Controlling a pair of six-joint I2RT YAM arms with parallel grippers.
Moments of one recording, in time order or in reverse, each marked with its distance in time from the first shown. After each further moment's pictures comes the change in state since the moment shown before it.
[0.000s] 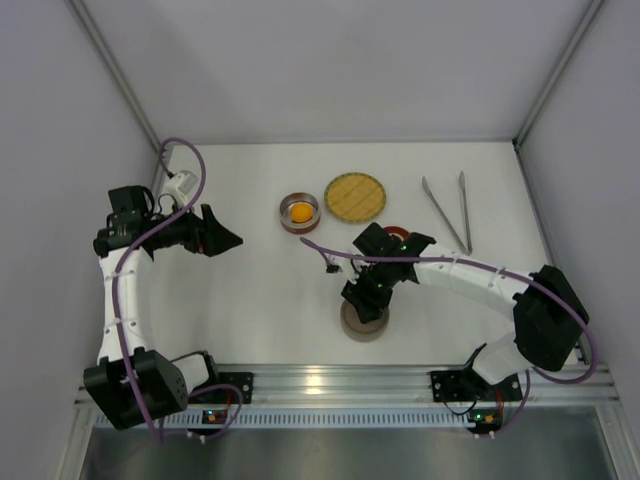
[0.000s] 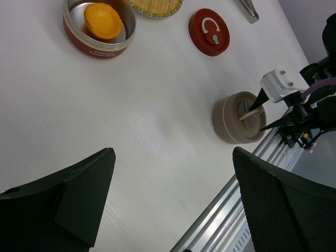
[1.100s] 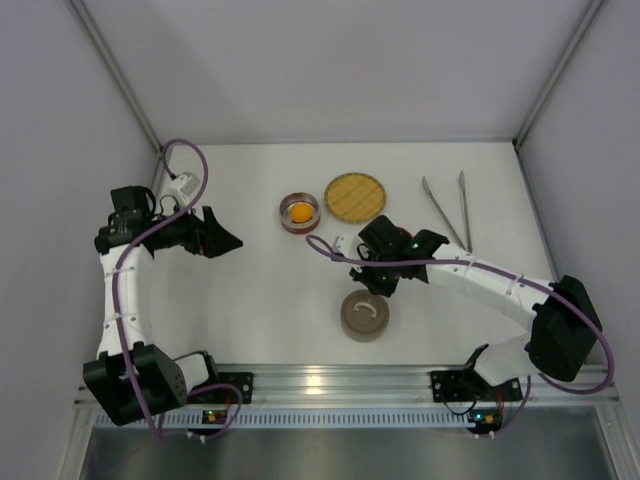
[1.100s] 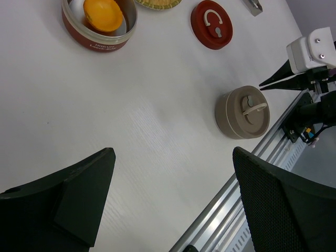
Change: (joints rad) left arm 0.000 0.022 0.000 -0.028 -0.007 0.046; right arm -0.006 -0.082 0.032 0.011 0.261 -0.058
